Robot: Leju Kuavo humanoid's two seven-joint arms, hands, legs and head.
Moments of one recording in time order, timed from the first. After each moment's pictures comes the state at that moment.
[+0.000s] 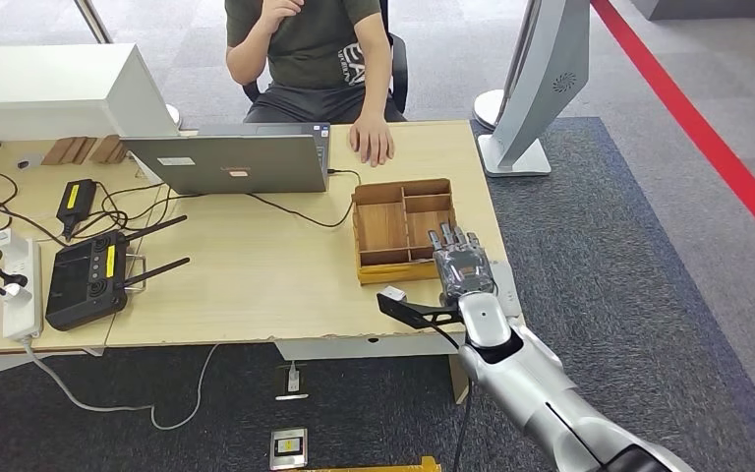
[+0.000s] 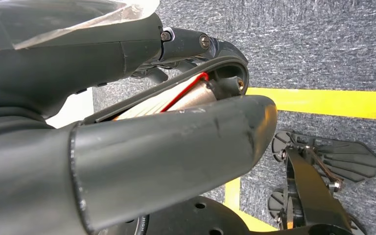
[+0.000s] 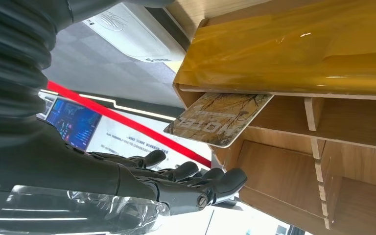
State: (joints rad) left arm -0.12 0.09 -1.10 -0.20 1.09 0.18 0.09; right arm -0.55 -0.10 0.61 -0.84 1.33 -0.16 0.45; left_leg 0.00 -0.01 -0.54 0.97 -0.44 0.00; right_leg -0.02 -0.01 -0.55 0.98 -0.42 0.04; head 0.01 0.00
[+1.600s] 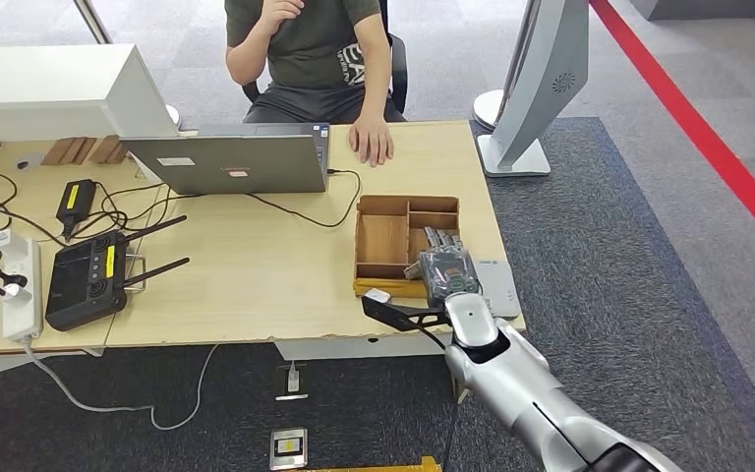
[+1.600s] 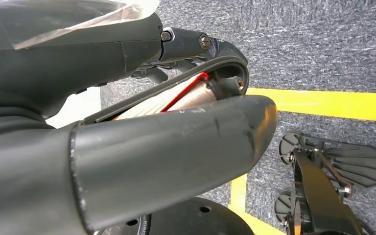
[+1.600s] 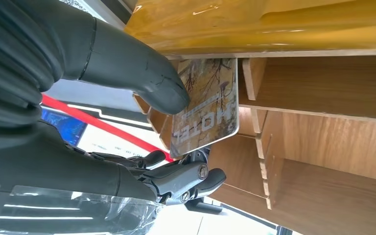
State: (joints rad) left arm -0.12 0.09 -1.10 -0.20 1.09 0.19 0.13; right arm -0.56 -0.05 0.62 -0.83 1.29 -0.15 0.41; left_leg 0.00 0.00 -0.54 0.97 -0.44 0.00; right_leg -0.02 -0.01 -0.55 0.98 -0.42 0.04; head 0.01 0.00
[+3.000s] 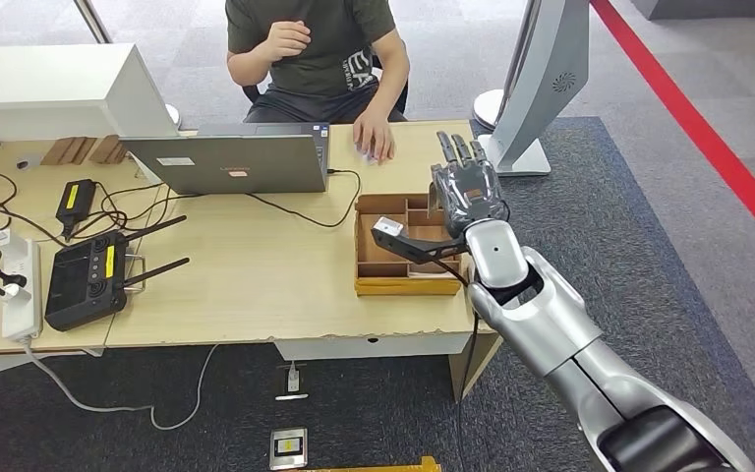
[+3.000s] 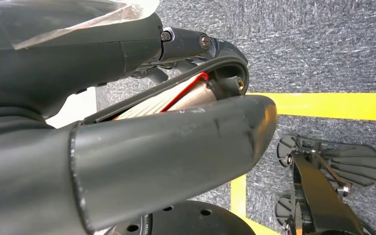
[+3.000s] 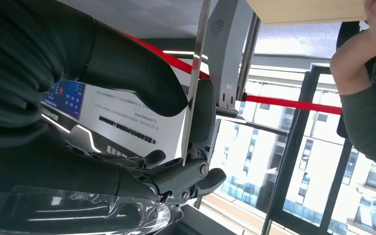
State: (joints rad) left arm -0.12 0.10 -1.13 -0.20 1.07 0.18 0.10; right arm -0.72 -0.18 0.64 -1.12 1.39 -0.04 0.43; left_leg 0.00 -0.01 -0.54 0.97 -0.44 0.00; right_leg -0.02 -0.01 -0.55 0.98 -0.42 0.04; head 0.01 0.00
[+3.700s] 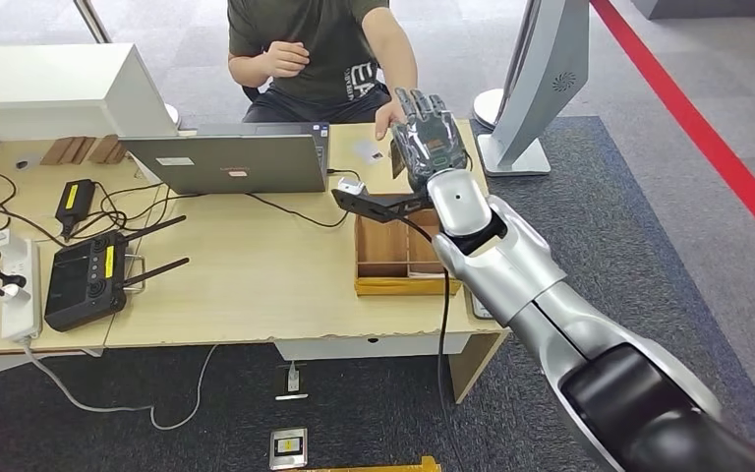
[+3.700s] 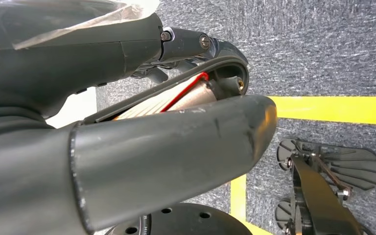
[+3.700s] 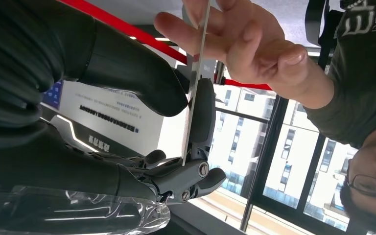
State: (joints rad) left arm -0.12 0.09 -1.13 -0.20 1.06 0.20 0.10; right arm -0.97 -0.03 0.71 -0.85 1.34 -0.05 0.39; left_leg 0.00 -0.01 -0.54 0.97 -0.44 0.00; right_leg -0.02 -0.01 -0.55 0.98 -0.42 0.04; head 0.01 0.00
